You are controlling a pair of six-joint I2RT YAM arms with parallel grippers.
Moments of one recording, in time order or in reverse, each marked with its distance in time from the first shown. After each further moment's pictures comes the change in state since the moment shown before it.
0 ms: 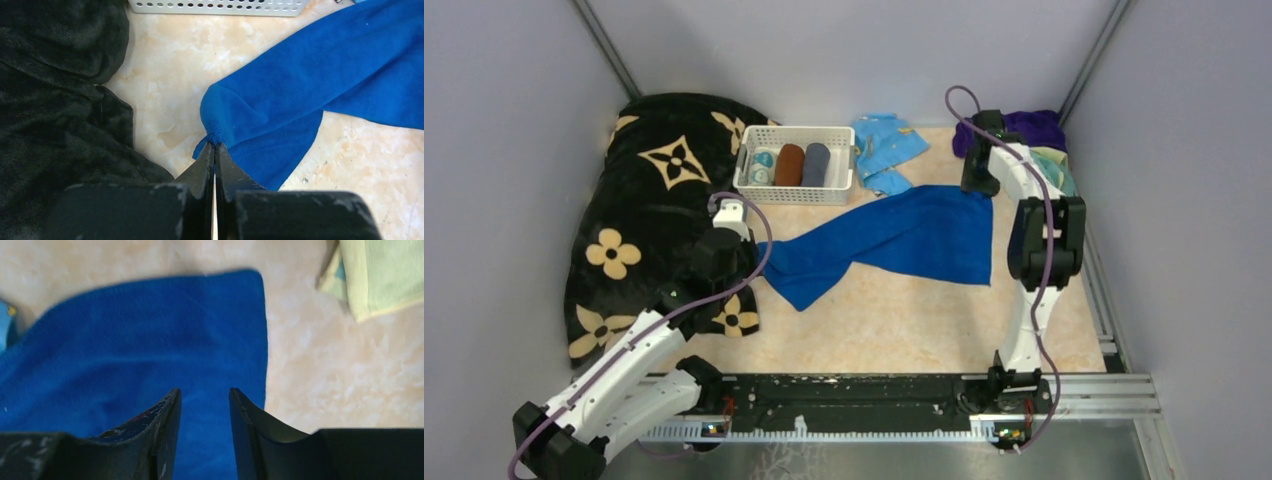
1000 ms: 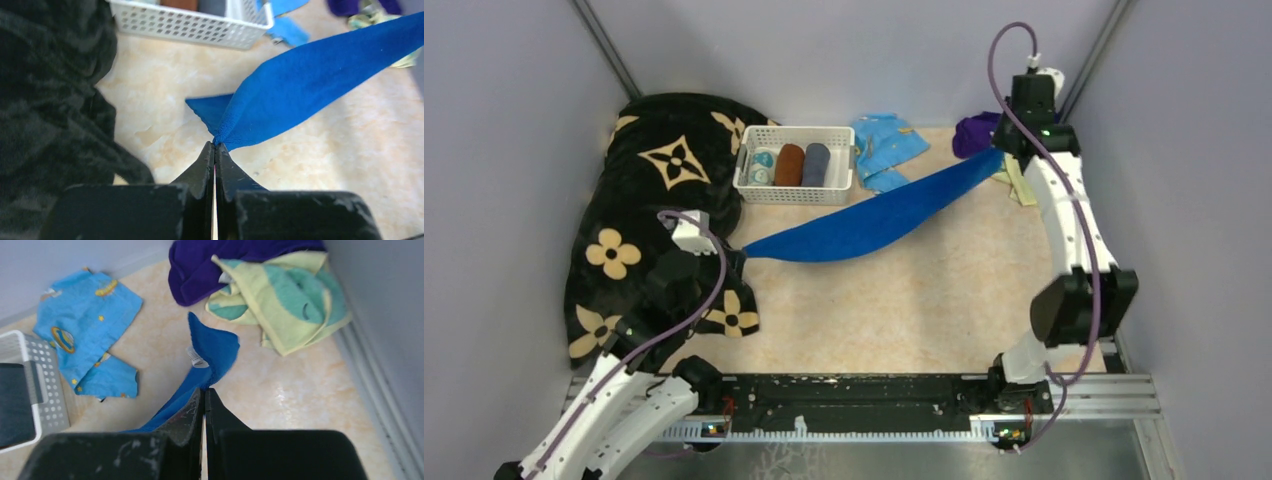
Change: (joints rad) left arm 0.000 -0.257 0.033 -0.150 0.032 -0.128; right arm 0.002 -0.397 -0.047 0.105 0.077 0.110
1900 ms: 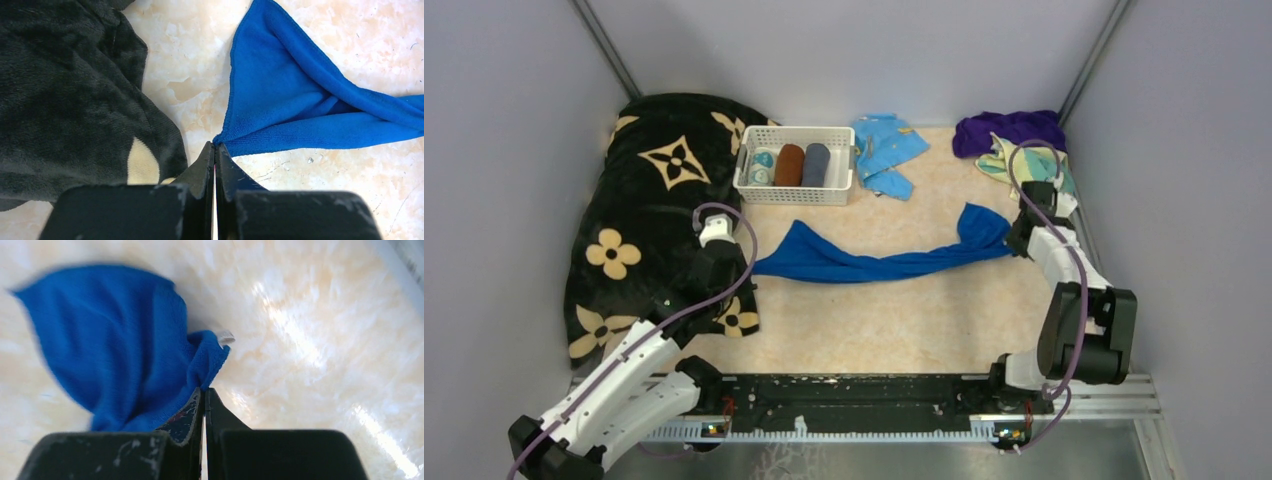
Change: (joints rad) left arm 0.000 0.212 -0.058 -0.041 -0.085 -0.098; right arm -0.205 -0.257 -0.893 0.245 0.039 0.215
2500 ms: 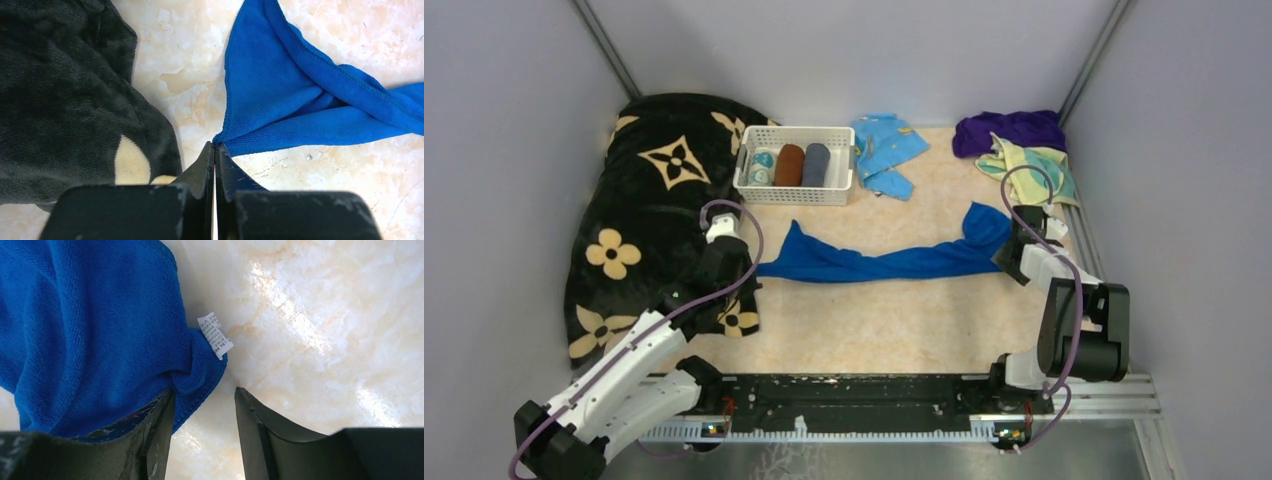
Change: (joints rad) left arm 0.000 0.072 0.006 0.006 0.025 -0.037; right arm 0.009 -0.010 -0.146 0.115 -0.007 0.054
